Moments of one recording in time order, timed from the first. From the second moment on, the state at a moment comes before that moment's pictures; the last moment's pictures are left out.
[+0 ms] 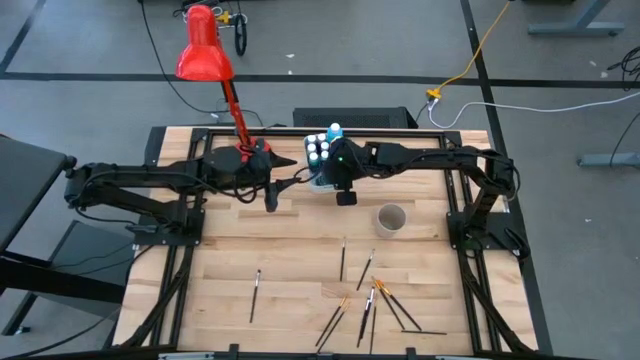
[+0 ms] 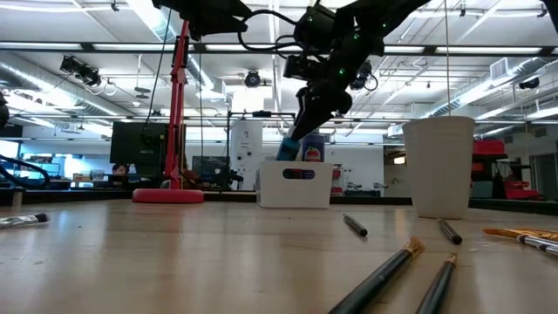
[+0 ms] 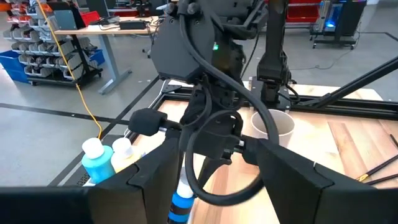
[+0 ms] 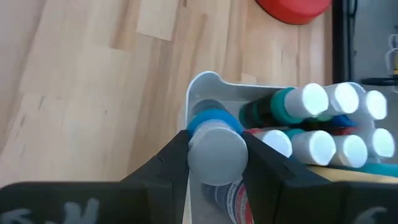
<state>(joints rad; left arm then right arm) 0.09 1.08 0.88 -0.01 -0.20 0.01 -0.27 1.78 1.35 -0.48 0.02 -0.48</state>
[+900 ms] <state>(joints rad) 0.09 1.08 0.88 -0.01 -0.21 0.02 -0.32 1.87 1.35 -0.52 0.05 -0.38</state>
